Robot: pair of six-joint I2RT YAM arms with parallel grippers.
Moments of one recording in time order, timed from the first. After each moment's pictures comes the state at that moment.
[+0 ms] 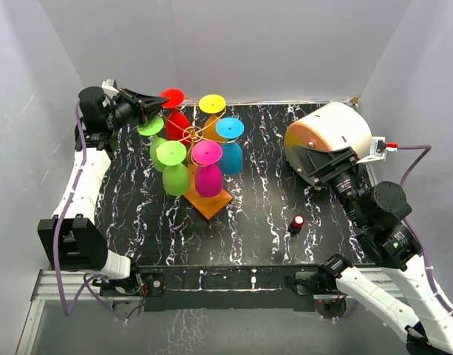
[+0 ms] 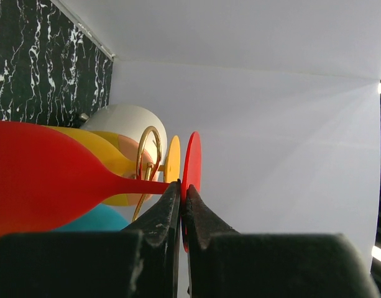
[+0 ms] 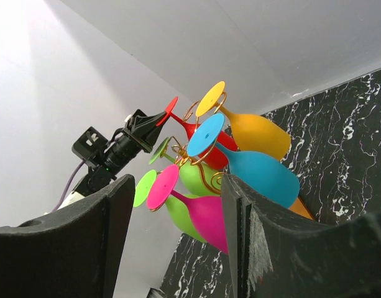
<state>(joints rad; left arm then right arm) 0.02 1.45 1.35 -0.06 0.71 -1.44 0.59 0.56 0.95 -0.20 0.17 0.87</state>
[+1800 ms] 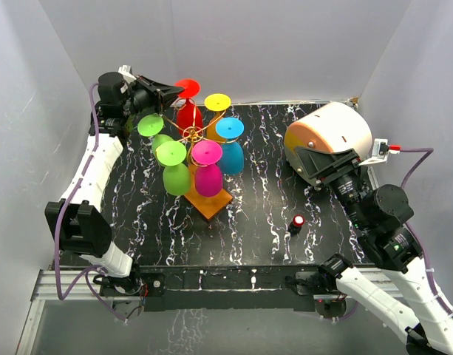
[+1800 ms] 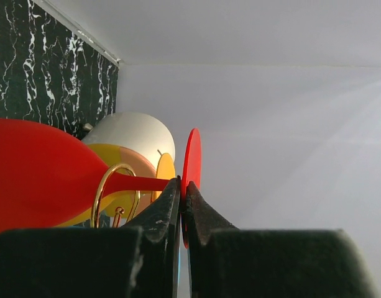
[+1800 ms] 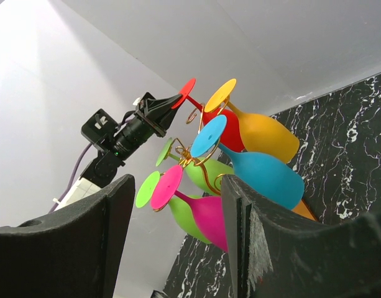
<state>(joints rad) -0.11 1.57 1.53 -0.12 0.59 -1.37 0.59 0.54 0.94 -0.19 0.17 0.87</state>
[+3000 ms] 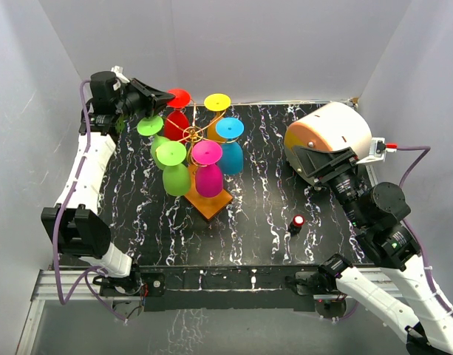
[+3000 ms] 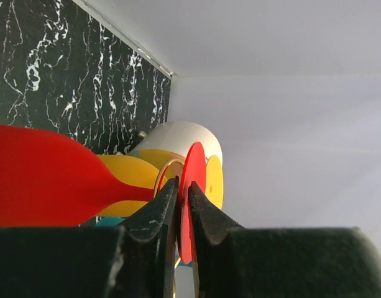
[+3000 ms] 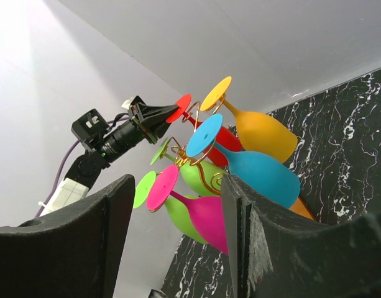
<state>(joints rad) -0.06 1.56 1.59 -0.35 0.55 -1.16 0.59 0.55 0.94 -0.19 0.17 0.87</state>
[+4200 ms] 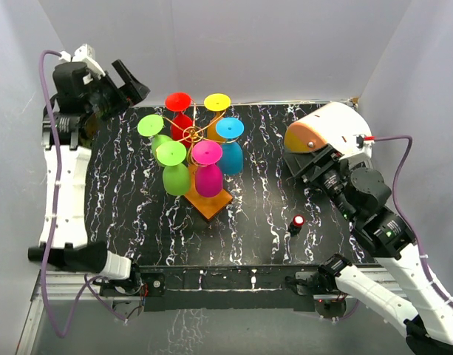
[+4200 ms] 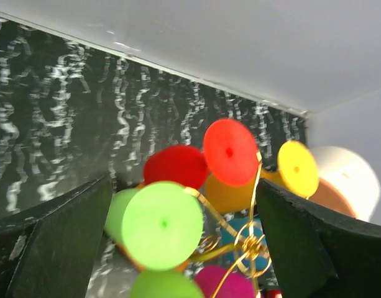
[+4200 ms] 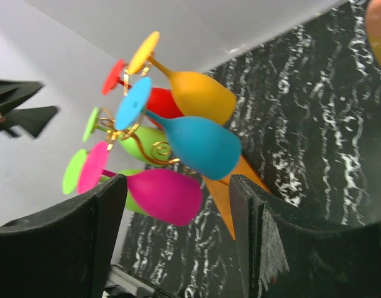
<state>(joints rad) -0.04 1.46 1.93 -0.85 0.18 -0.54 0.59 0.63 0.98 -0.38 0.20 0.84</state>
